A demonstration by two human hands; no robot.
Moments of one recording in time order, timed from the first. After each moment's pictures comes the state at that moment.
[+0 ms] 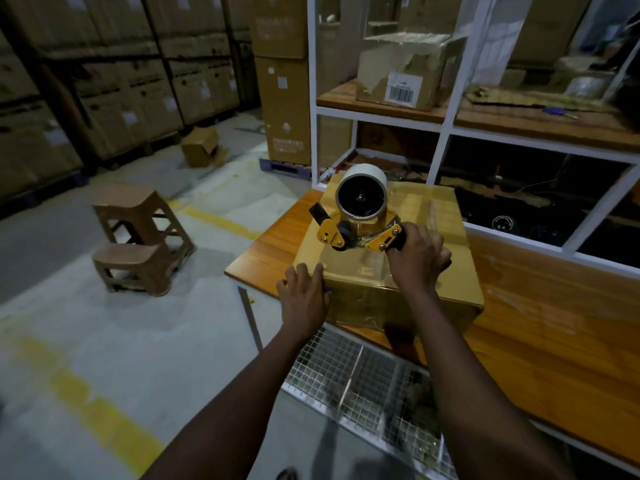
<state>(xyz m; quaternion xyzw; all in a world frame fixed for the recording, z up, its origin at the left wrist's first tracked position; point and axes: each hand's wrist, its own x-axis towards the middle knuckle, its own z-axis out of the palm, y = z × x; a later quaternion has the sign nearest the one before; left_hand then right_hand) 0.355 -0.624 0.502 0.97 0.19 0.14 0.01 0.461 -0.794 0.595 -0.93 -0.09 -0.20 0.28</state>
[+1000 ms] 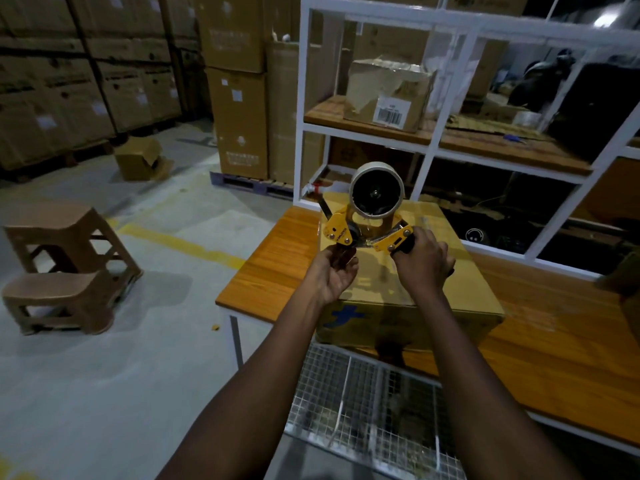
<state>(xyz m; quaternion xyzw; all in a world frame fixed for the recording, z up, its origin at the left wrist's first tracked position) 0.409 -0.567 0.599 0.25 0.21 -0.08 0.94 0.444 -0.727 0.619 -0.94 -0.02 -0.22 0.27</state>
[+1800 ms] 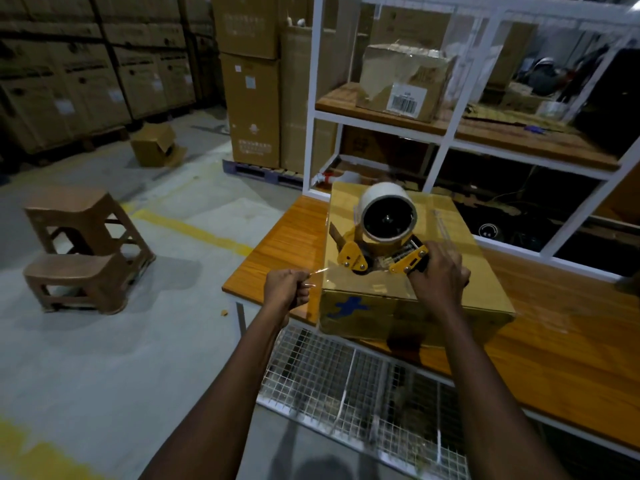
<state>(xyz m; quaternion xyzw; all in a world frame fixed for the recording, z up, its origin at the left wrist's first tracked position) 0.363 -0.514 0.544 0.55 0.28 0.09 0.78 0.435 -0.761 0.592 -0.95 -0.08 -0.18 0.25</state>
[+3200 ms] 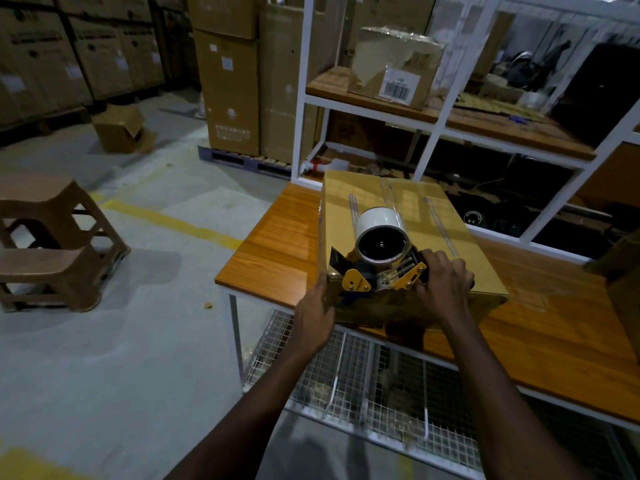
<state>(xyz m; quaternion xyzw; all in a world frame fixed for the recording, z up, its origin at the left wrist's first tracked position) 0.341 -0.552 0.466 0.86 0.05 0.12 0.49 0.413 -0.771 0.569 -0.98 -0.08 -0.17 0.07</state>
